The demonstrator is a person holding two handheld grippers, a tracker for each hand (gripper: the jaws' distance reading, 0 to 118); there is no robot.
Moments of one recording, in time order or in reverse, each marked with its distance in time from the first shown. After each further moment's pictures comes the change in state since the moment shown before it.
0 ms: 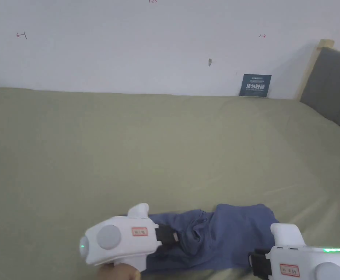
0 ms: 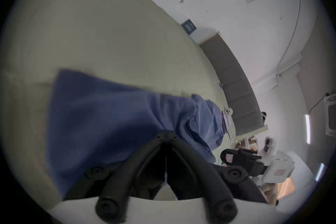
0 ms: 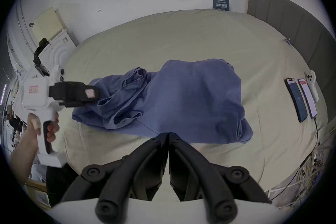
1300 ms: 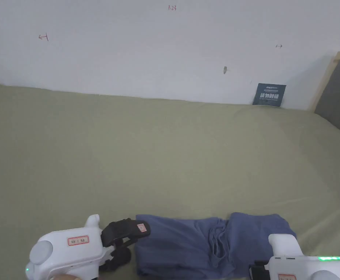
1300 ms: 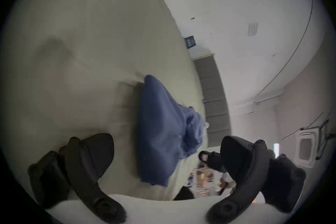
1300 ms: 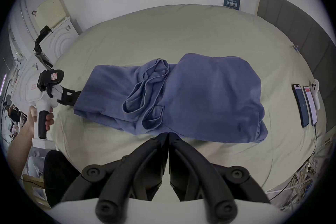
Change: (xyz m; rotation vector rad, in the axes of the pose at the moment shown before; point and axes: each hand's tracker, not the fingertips) left arm -0.119 0.002 0.090 0.086 -0.326 0.323; right arm -0.026 0.003 -0.019 -0.060 -0.003 0.056
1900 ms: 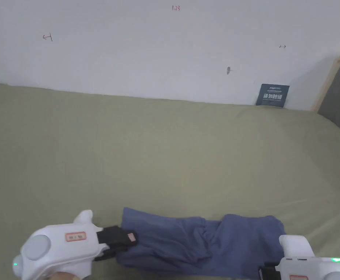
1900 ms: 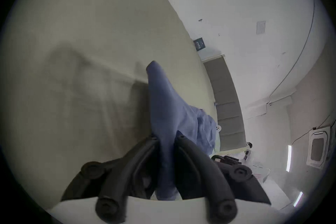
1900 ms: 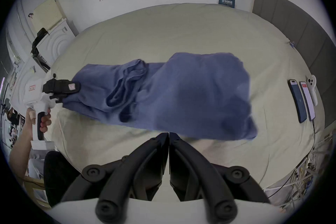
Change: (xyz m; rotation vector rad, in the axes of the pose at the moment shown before) left arm 0.025 0.011 0.055 0.102 0.271 -0.116; right arm -0.002 0.001 0.008 -0.004 -0.019 -0.006
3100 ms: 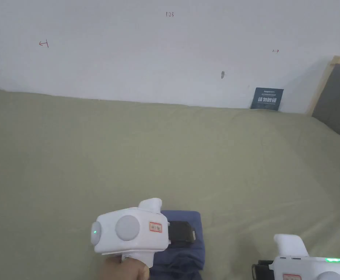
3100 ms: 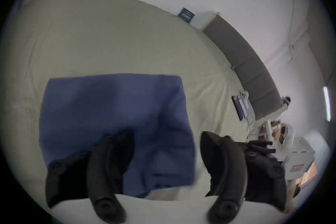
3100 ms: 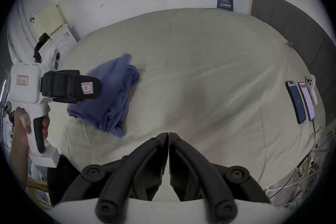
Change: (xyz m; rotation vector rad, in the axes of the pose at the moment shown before) left arm 0.133 -0.047 -0.095 -0.094 0.159 -0.300; right arm 0.017 -0.002 0.009 0.036 0.024 -0.031
